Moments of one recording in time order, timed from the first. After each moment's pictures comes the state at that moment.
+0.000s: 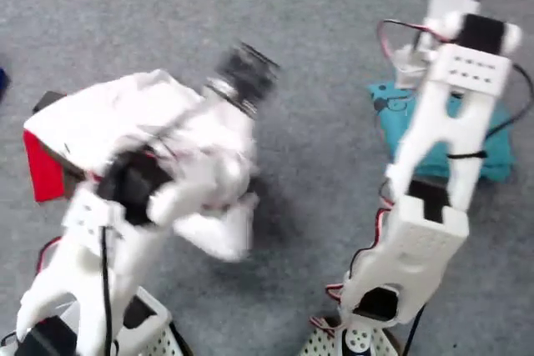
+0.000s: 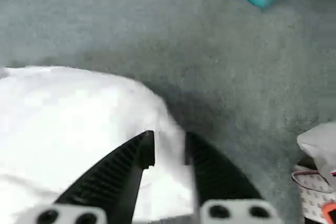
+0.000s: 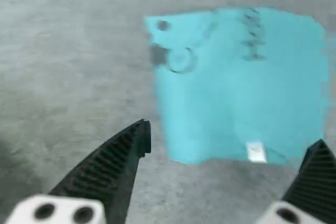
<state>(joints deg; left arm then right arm) 33.2 -34.4 3.6 93.8 -1.6 13.2 24.3 -45.9 100.7 14.8</state>
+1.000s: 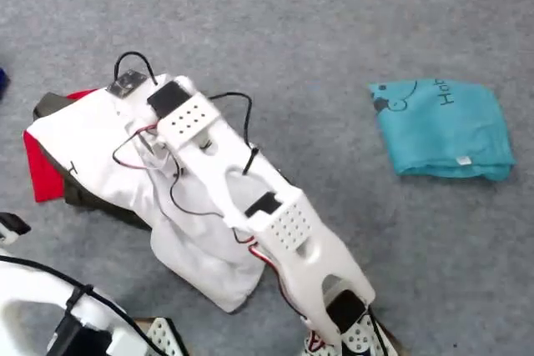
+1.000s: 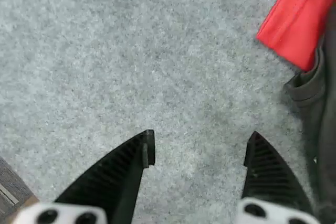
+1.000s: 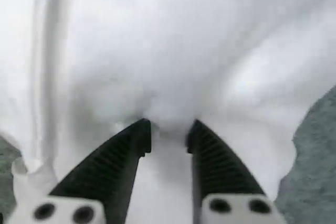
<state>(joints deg) -67.2 -35.4 37.9 80.3 -10.9 -42.2 51.6 -56.3 100.2 5.2</state>
